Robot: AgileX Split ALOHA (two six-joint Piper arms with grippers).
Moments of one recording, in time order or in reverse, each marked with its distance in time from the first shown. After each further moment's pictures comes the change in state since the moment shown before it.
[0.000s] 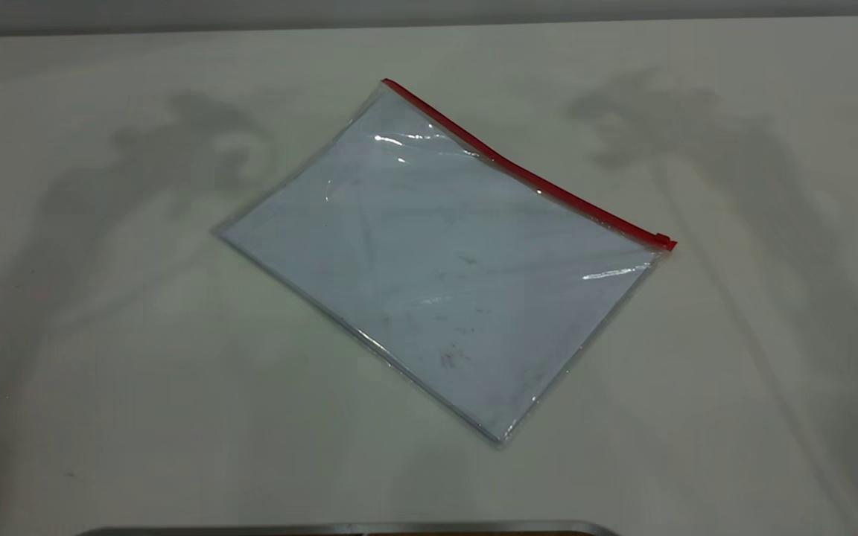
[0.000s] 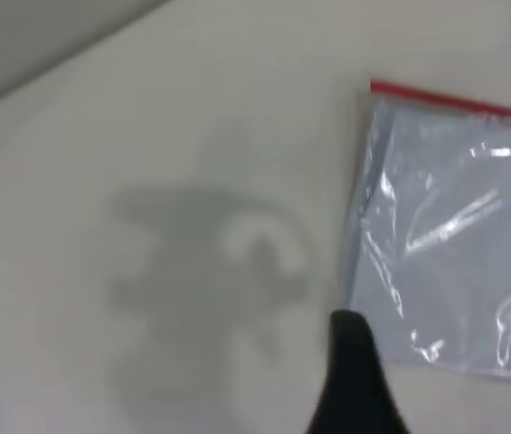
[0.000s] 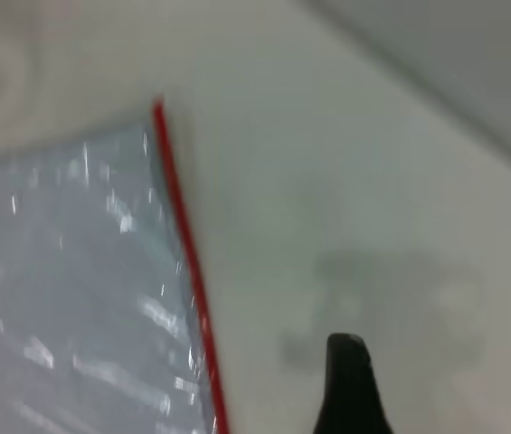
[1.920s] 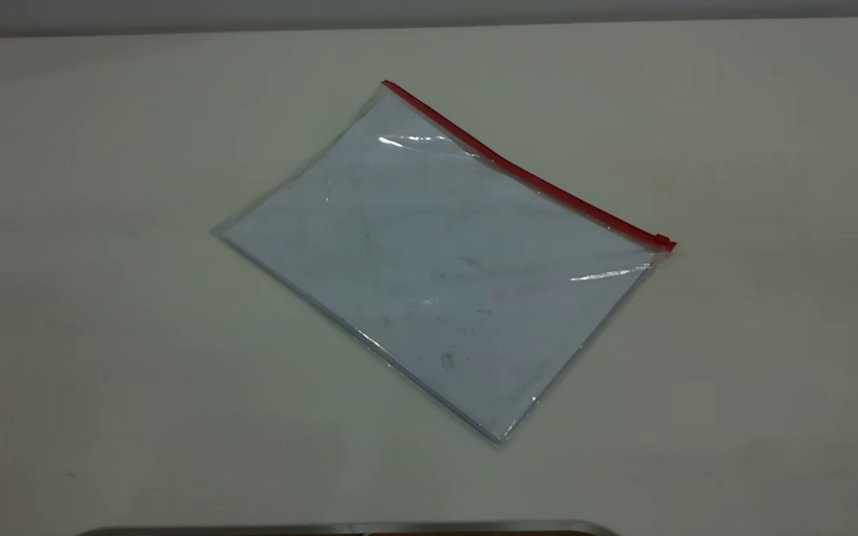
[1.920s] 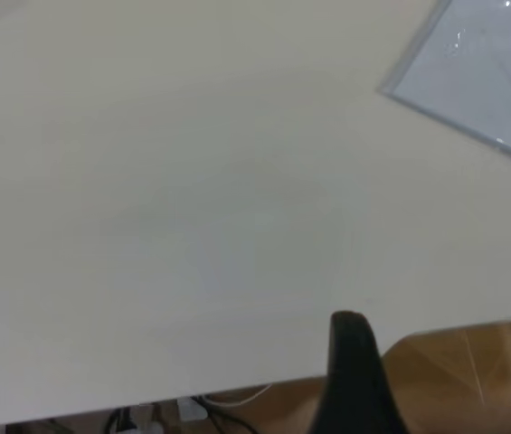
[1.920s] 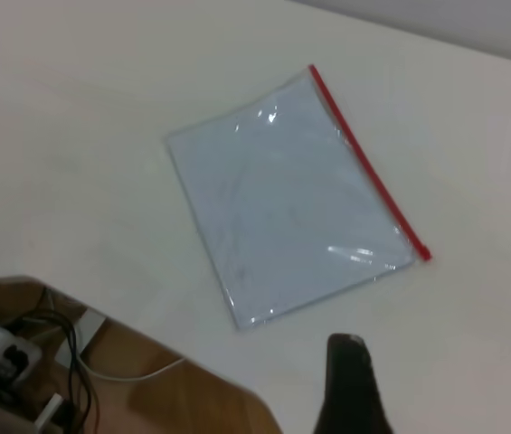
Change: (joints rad) left arm 0.000 -1.748 1.421 0.266 0.000 -0.362; right arm 0.000 -1.815 1.455 0.066 0.000 0.251
